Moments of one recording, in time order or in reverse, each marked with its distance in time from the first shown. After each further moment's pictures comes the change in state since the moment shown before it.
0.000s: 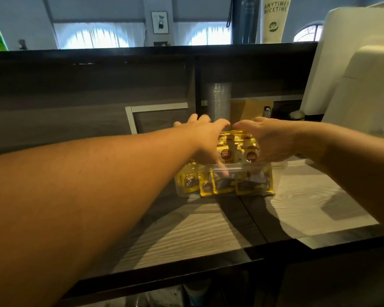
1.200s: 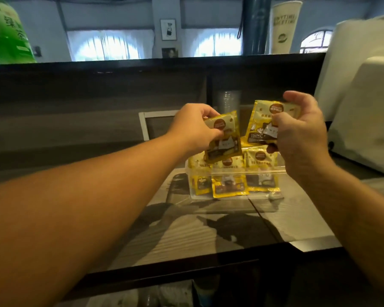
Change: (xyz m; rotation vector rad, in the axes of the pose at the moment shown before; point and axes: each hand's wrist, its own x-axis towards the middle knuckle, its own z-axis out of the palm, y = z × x) left_hand -0.049 -0.017 -0.014 -0.885 0.472 -0.103; right_hand -0.059 -0.053 0.003 1.444 0.930 0.081
